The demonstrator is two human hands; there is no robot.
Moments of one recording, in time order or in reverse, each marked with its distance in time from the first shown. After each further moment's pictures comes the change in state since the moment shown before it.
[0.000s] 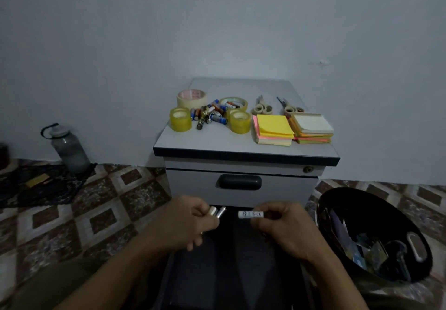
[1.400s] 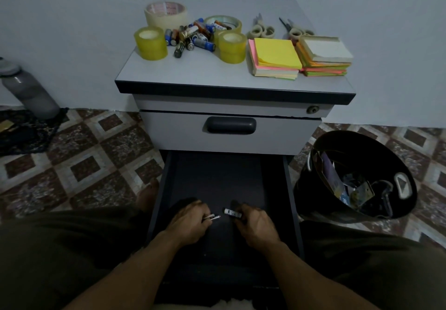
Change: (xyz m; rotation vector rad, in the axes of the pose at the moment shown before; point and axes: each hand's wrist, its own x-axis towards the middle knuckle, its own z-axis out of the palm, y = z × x) left_hand 0.068 -0.191 0.135 0.544 -0.149 0.076; right_hand 0.021 0.190 0.113 -0.493 -0.136 0.197
